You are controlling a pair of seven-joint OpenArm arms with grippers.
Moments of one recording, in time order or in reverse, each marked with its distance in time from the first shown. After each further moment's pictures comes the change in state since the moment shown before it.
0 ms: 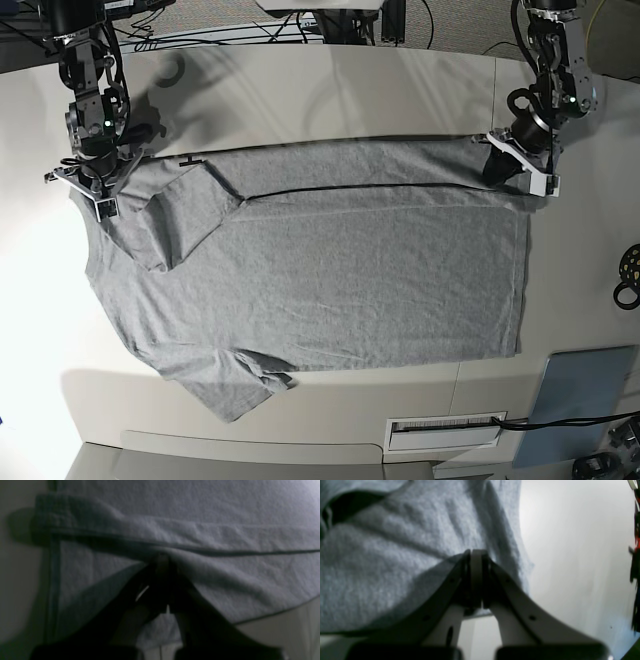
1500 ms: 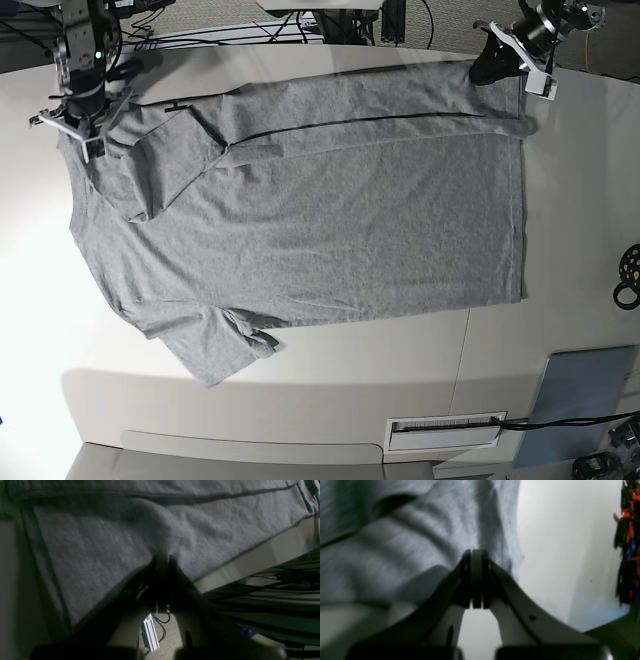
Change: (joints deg) left arm 23.4 -2.1 -2.3 4.7 -2.7 -14.8 -6.1; right arm -20.2 0.2 9.7 15.3 -2.8 -0.1 -1.7
